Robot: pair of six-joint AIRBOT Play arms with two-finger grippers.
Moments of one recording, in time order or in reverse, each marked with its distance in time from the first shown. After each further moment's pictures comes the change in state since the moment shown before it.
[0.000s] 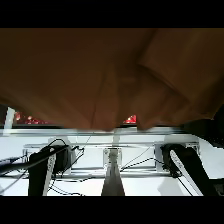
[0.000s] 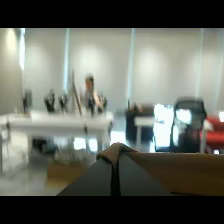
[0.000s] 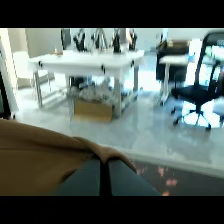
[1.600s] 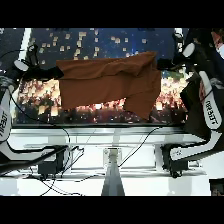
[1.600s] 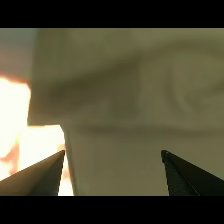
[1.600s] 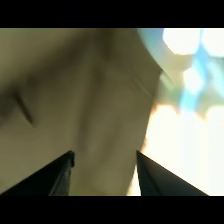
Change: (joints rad) left arm -0.115 -1.012 0.002 0.009 -0.498 -0.001; right arm -0.139 -0.999 -0.023 -0.254 0.282 0.130
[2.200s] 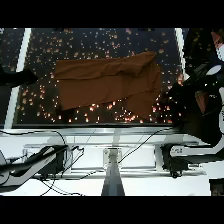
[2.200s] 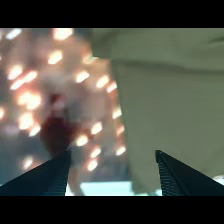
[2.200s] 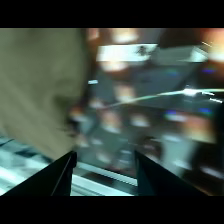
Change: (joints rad) left arm 0.227 0.387 -0.019 0.148 -0.340 0.008; right arm -0.307 0.104 -0.386 0.342 0.320 -0.237
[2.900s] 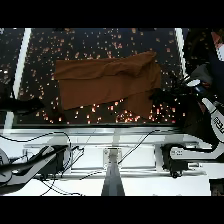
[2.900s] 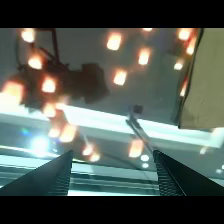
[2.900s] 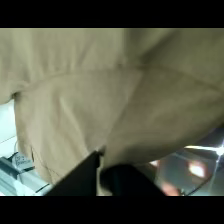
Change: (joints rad) left arm 0.157 0.027 -0.404 0.029 0.048 0.003; right arm 0.187 0.055 -0.250 0.294 -0.340 -0.187
